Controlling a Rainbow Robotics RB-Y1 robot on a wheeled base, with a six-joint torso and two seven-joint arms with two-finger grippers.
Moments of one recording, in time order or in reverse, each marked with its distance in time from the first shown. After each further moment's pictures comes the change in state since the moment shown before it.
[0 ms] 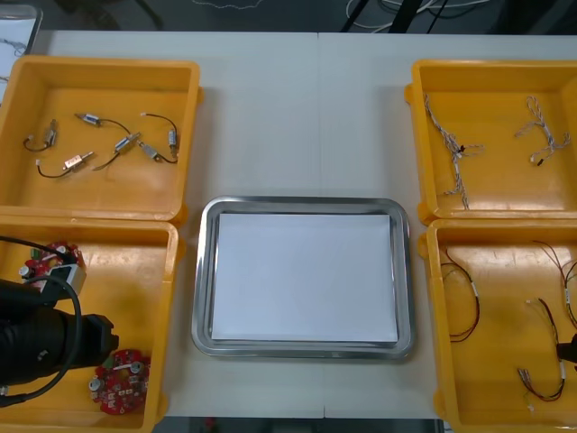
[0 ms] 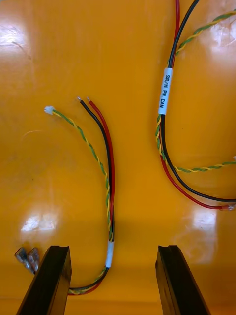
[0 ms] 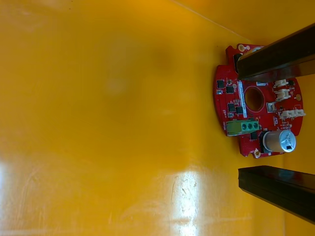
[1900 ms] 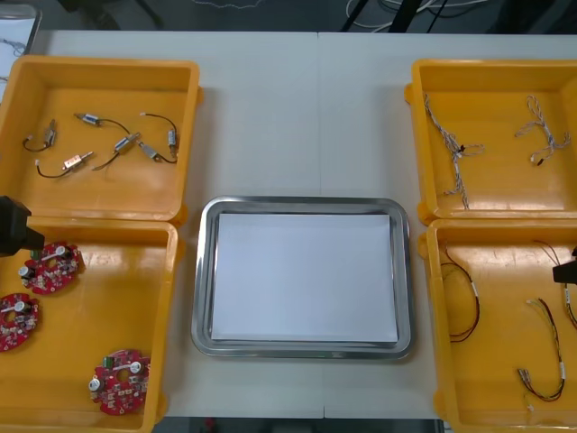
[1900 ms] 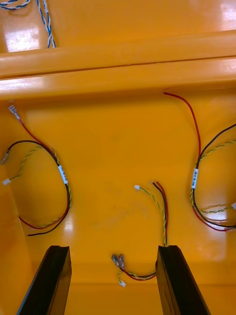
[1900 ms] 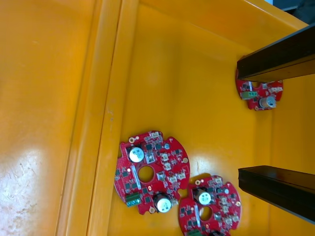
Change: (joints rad) right arm -0.430 0.120 -0.170 -0.206 0.005 0.654 -0.214; left arm -0.282 -0.317 0.653 0.129 0.233 0.730 -0.423
